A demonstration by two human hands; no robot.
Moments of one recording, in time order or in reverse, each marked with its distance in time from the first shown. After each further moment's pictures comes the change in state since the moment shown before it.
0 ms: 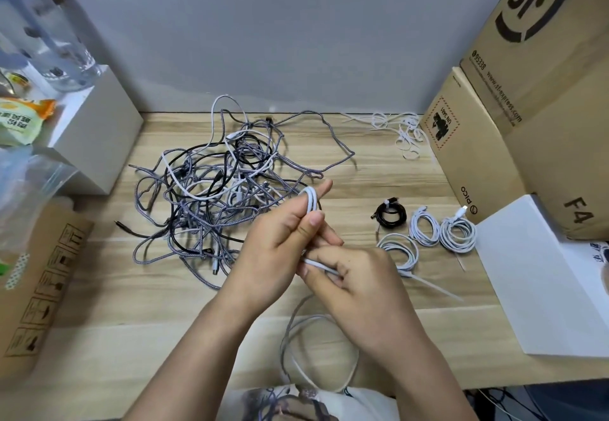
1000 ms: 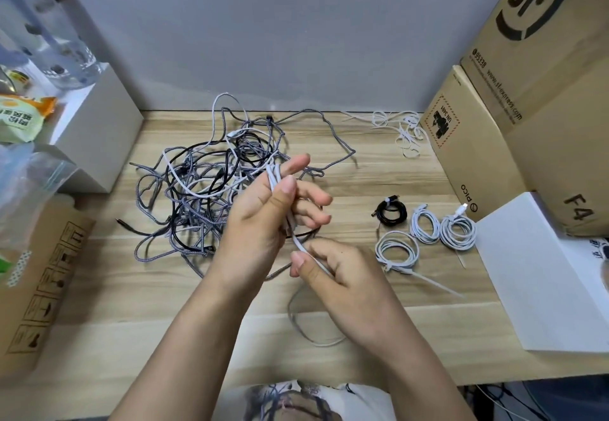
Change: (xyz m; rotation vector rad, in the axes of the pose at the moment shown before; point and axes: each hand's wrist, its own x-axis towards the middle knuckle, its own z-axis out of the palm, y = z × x) left_hand 0.007 0.006 -0.008 -0.476 0.107 0.029; right_hand 0.002 -0.008 0.006 0.171 -0.076 0.085
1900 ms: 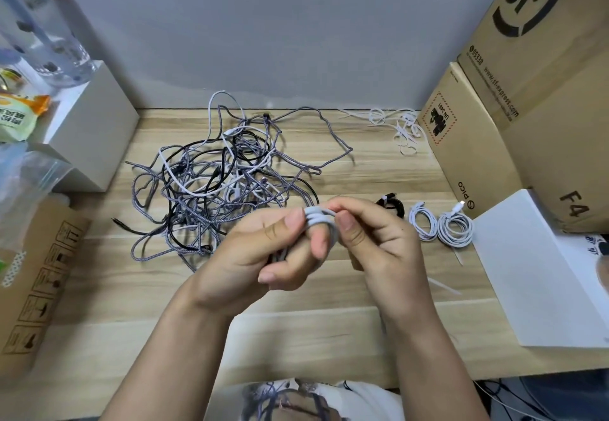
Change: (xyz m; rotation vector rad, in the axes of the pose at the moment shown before) left_hand -0.013 0.009 -0.007 -0.196 -0.555 -0.191; right_hand 0.008 -0.001 -0.021 0.477 0.226 -0.157
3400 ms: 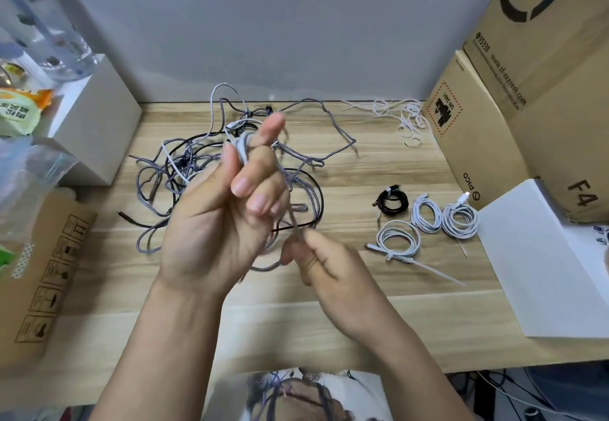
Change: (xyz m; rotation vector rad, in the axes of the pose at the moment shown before) left_hand 0.003 0.027 0.003 -0.396 0.231 0.251; right_hand -0.017 0.024 0.022 -0.390 -0.283 0.231
